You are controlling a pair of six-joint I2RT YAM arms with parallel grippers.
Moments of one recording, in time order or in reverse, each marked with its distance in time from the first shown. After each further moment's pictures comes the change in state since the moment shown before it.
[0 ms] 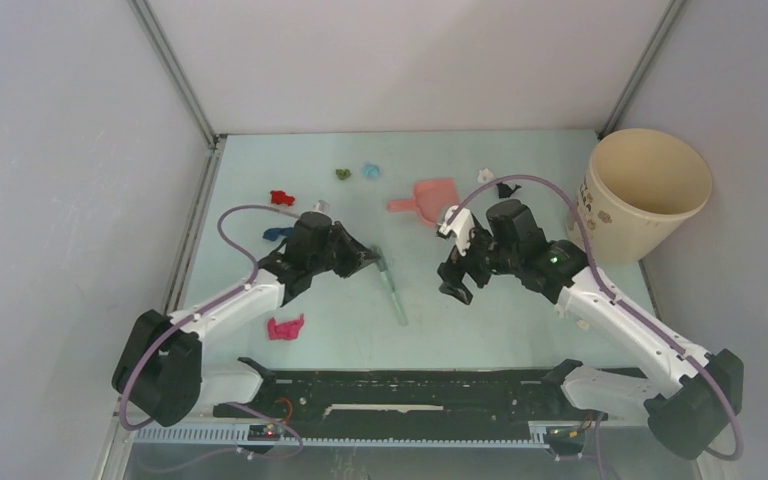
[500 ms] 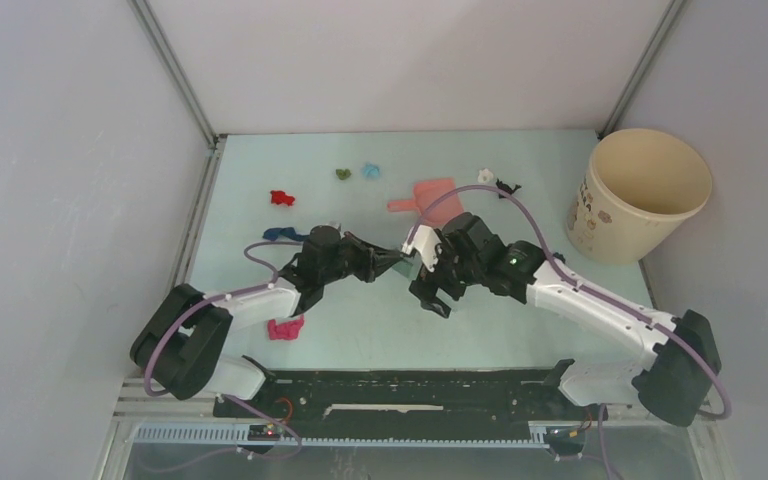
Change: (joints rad) left arm -0.051 0.137 -0.153 0.488 0.144 -0.605; right arm 0.229 0.139 0.069 -0.006 0.139 0.057
